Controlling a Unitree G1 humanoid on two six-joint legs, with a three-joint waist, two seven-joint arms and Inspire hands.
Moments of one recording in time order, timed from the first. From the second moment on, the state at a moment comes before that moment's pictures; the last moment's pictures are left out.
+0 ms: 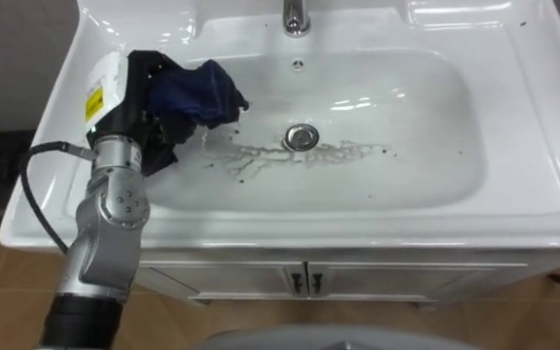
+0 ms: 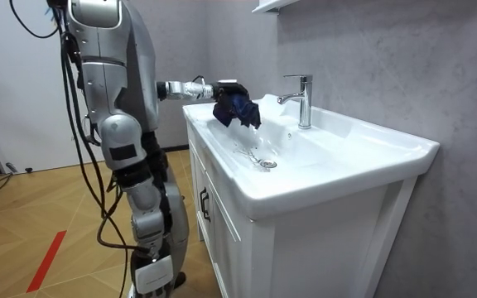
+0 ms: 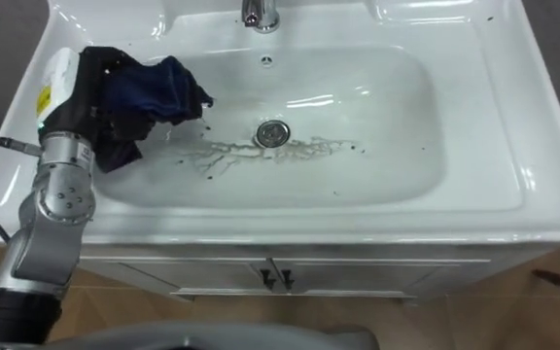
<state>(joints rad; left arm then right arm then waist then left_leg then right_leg) 0.05 0.27 -0.07 -0.01 0.63 0.15 0.14 0.11 -0.28 0.09 1.29 -0.13 0.21 0.33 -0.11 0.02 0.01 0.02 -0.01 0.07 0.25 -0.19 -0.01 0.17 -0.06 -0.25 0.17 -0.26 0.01</state>
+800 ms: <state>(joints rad) 0.03 0.28 -0.13 0.21 1.00 0.25 0.03 0.10 -0.28 0.09 1.26 -0.15 0.22 0.27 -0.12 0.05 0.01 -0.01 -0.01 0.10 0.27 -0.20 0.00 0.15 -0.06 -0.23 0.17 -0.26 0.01</state>
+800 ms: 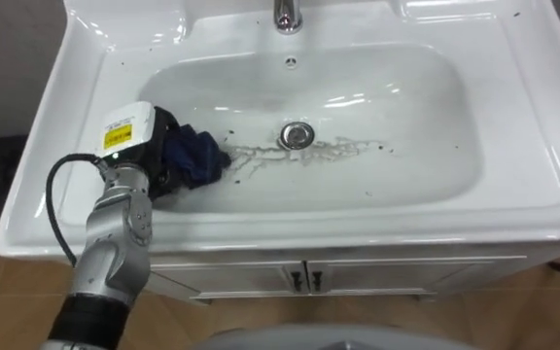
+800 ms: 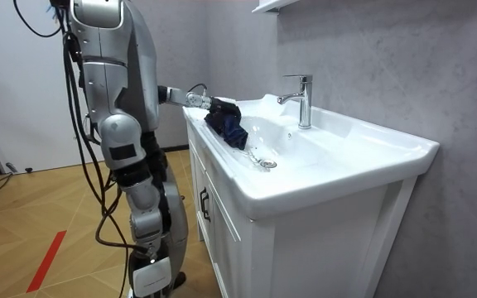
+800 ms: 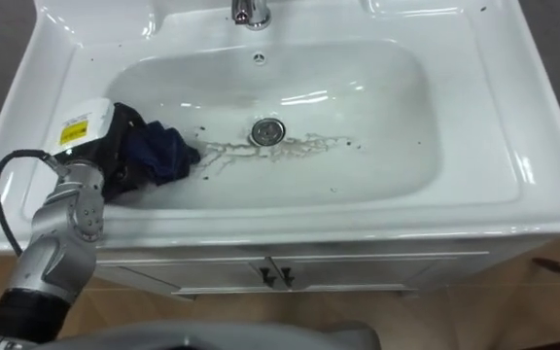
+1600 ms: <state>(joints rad) -0.01 0.26 -0.25 0.35 1.25 0.26 0.03 0.09 -0.30 0.10 1.24 -0.12 0.22 0.19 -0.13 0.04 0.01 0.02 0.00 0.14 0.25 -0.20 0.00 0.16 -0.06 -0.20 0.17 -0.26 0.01</state>
